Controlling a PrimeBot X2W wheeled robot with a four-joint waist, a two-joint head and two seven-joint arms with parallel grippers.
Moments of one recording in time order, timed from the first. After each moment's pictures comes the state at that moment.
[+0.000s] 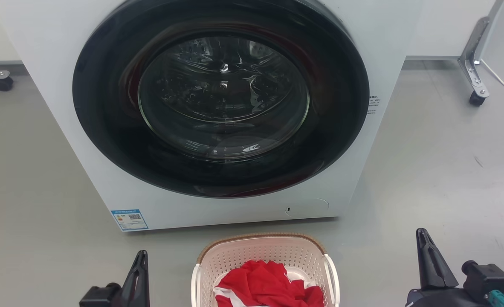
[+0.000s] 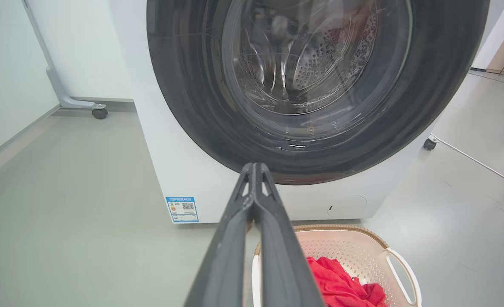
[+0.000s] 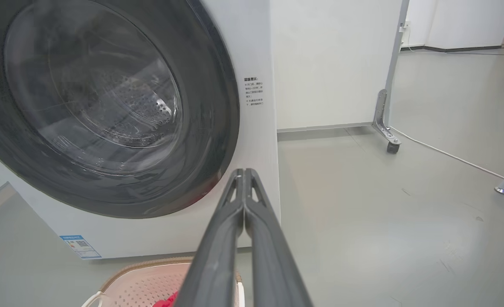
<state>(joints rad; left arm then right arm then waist) 0.09 0.09 -0.18 0.08 -0.27 0.11 -0.11 -0.01 -0.21 0.25 0.15 0.38 -0.11 -0.23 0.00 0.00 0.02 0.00</state>
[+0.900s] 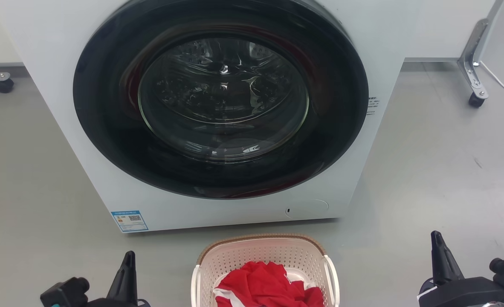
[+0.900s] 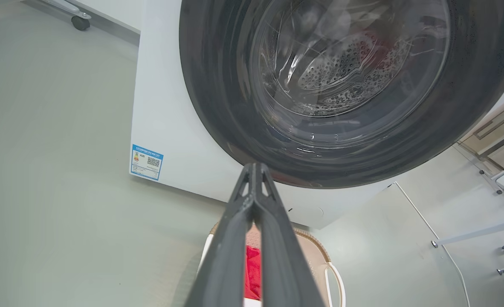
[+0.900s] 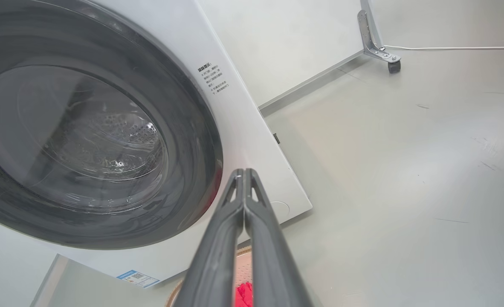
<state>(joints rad) 0.05 0.08 -0.11 0.14 -0.64 0.05 -0.04 -0.02 -0.17 0.14 0.19 0.71 -0.05 -0.13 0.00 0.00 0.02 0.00</state>
